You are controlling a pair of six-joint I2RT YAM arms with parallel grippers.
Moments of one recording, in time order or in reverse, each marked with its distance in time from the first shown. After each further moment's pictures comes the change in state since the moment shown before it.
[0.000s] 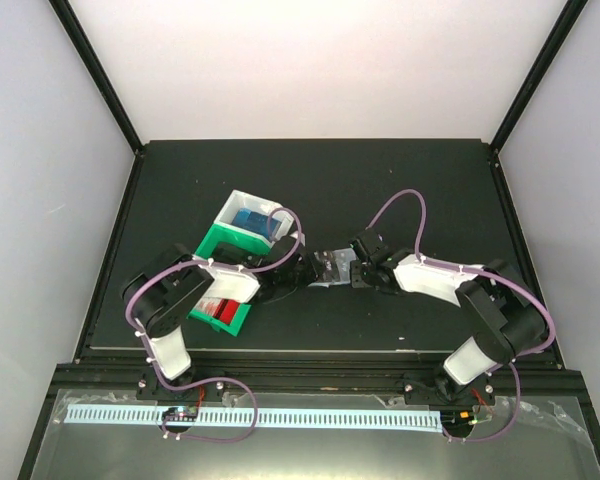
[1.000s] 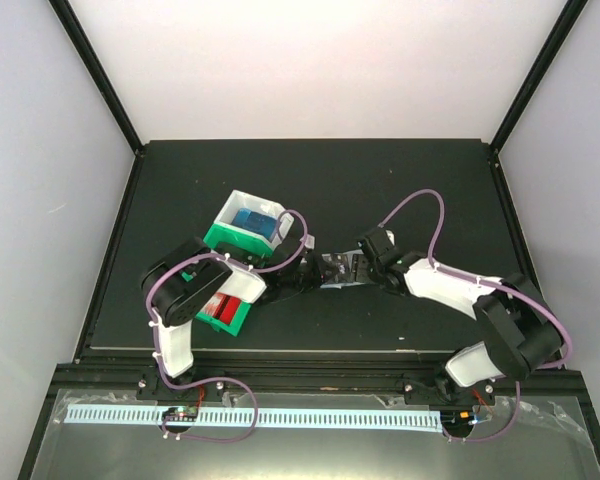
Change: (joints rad) left arm 0.001 0.130 0.010 0.226 0.171 -0.101; right arm -0.009 -0.108 -0.035 0.000 0.044 0.119
